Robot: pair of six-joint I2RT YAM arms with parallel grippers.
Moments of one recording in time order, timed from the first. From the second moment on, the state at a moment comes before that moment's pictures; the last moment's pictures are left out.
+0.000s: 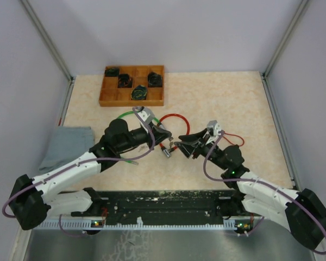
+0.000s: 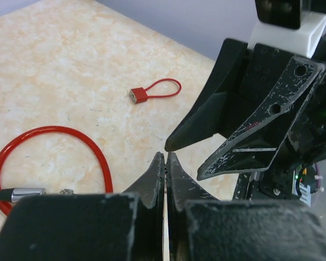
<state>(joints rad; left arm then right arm) -0.80 1.11 0.72 0.35 0.32 -0.23 0.67 0.89 0.20 0.91 -0.27 0.46</state>
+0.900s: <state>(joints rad) -0.82 1.10 0.73 0.34 0.48 -0.20 0.61 0.95 0.26 0.93 -0.64 0.31</state>
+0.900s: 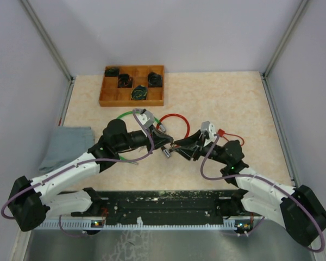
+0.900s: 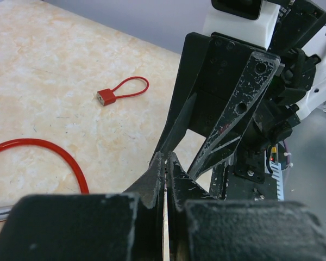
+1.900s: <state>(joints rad) -0.82 1.10 0.70 0.49 0.55 -0.29 0.58 1.09 0.27 1.25 -0.79 0.49</state>
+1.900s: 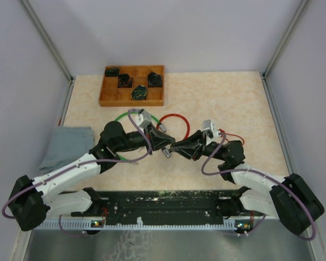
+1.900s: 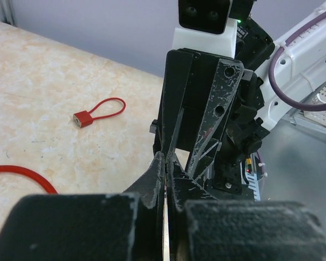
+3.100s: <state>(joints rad) -0.82 1.10 0.65 0.59 0.54 -0.36 0.58 1.16 0.24 1.38 -0.80 0.55</state>
